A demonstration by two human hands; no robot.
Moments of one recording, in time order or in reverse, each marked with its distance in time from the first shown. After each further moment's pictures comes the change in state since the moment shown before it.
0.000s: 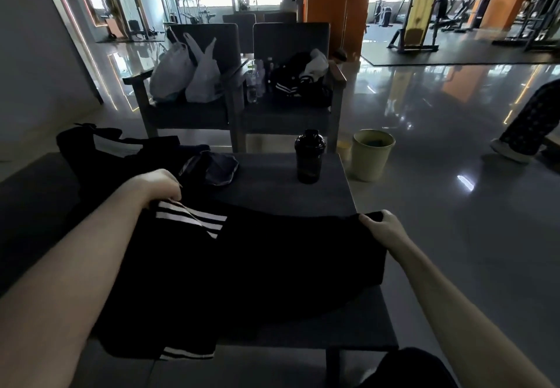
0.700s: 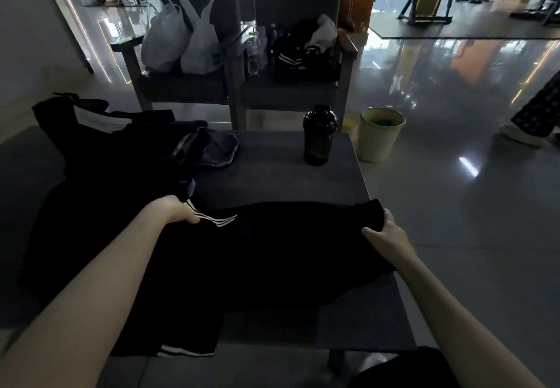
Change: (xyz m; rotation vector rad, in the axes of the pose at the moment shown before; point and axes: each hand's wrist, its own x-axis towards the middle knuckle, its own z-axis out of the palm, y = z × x) left_hand 0.045 -0.035 0.081 0.105 -0.011 -0.178; right_hand 0.020 0.047 0.041 -0.311 0.005 0.034
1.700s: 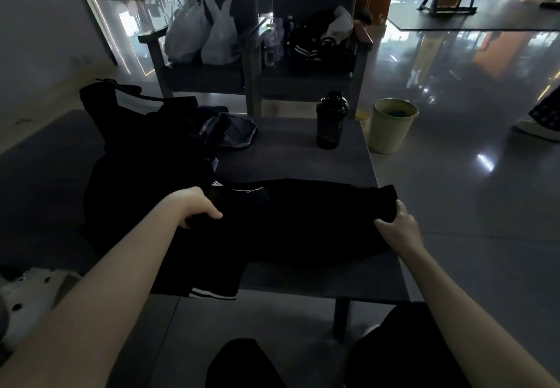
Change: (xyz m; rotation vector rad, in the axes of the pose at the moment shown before) left_hand -0.068 -0.041 0.006 -0.285 -0.270 0.033; right_hand -0.046 0.020 -0.002 -0.004 0.083 -0.036
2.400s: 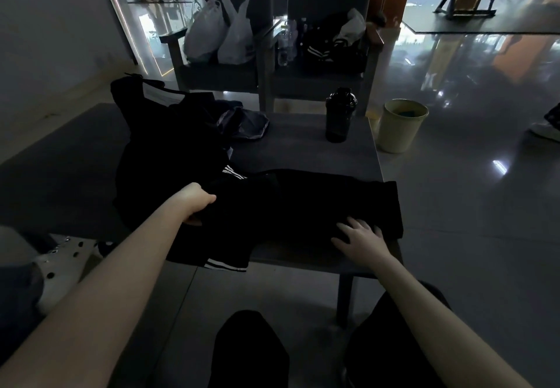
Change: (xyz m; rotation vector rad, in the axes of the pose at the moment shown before) left_hand -0.052 -0.036 0.012 -0.038 0.236 0.035; right_hand -0.074 -0.007 0.042 -0.634 -0.281 -0.505
